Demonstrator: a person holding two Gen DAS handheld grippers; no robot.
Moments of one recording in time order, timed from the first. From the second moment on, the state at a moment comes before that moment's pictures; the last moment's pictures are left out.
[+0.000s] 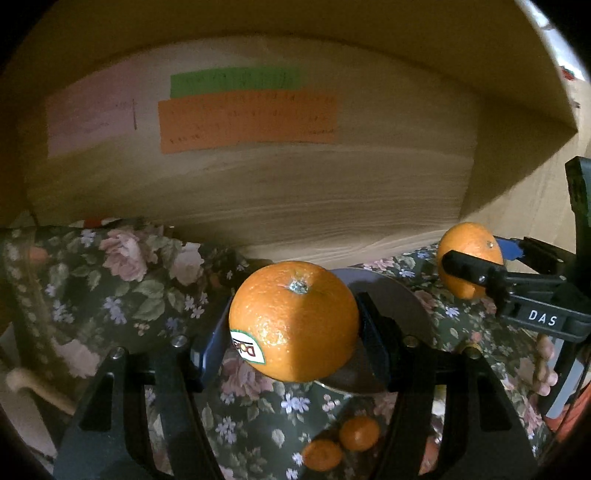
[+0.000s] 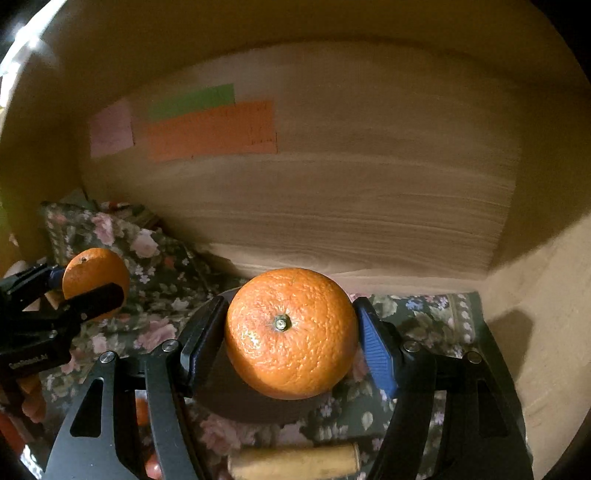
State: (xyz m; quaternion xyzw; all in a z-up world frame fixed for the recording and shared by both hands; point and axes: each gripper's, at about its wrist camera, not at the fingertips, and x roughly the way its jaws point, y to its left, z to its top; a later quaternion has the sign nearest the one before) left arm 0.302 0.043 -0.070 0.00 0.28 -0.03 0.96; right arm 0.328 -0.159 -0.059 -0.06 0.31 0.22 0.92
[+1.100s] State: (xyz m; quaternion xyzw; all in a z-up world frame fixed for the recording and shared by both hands) left arm 0.419 0.021 -0.147 0.05 0.43 -0.08 0.90; right arm 0.433 -0.132 -0.147 -0.12 0.48 0.22 0.84
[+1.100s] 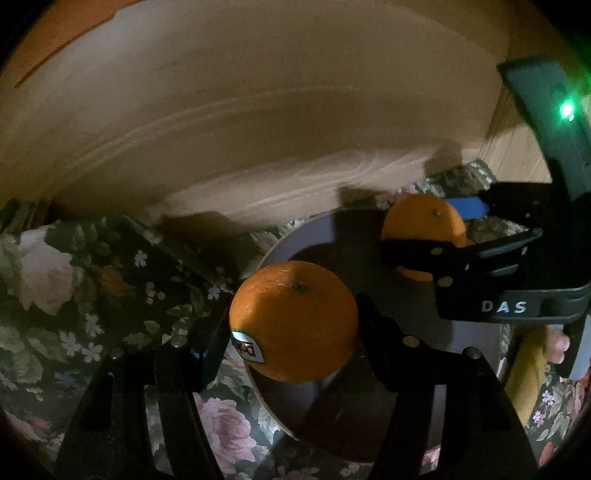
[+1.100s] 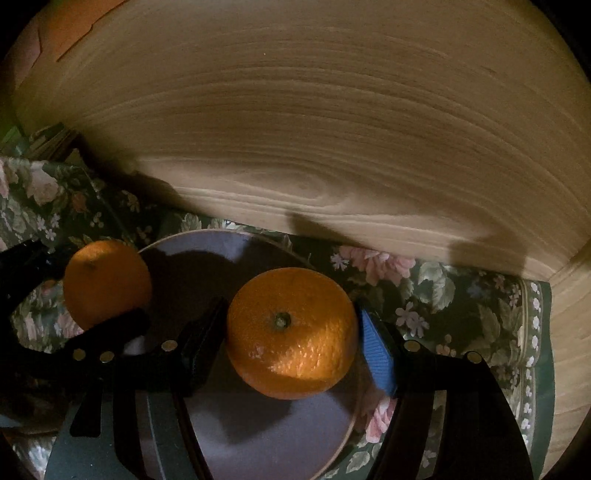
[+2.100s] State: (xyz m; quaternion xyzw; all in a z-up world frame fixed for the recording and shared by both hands) left arm 0.282 0.050 -0.075 0.04 0.33 -0.06 0.94; right arm 0.299 -0.159 -0.064 -0.09 0.37 0.26 0.89
